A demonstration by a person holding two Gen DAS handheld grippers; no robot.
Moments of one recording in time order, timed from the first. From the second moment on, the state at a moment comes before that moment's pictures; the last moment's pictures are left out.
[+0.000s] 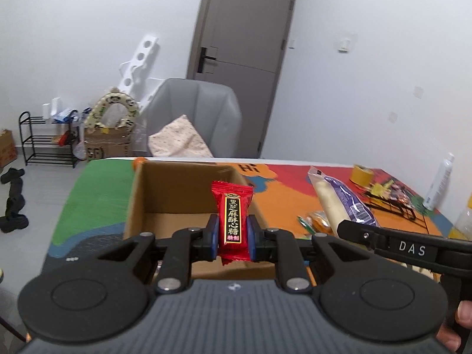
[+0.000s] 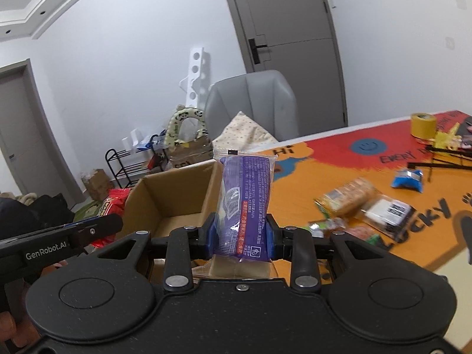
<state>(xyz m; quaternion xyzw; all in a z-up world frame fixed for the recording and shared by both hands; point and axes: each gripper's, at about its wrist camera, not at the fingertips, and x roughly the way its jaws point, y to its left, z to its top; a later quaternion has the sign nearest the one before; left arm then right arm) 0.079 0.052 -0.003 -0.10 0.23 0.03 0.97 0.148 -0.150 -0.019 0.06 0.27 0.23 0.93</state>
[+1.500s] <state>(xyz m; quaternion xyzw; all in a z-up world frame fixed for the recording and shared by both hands) 0.114 0.096 -0.009 -0.13 0.25 0.07 0.96 0.171 -0.136 -0.022 0.10 0.29 0.25 0.92</state>
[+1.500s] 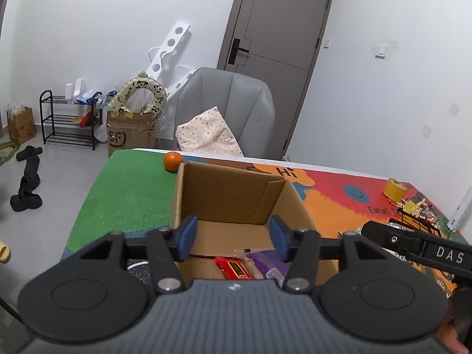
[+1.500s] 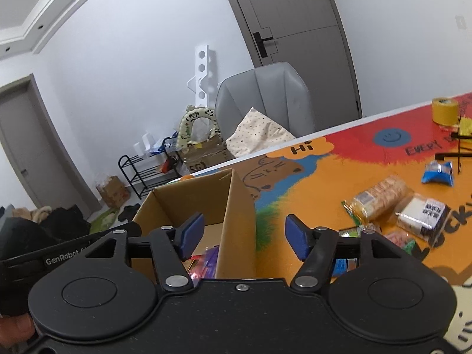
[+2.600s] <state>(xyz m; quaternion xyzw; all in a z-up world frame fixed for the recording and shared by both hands) 0.116 -0.014 -0.016 -0.07 0.27 0.01 0.96 0.149 -0.253 -0.042 0.14 0.28 0.16 0.94</state>
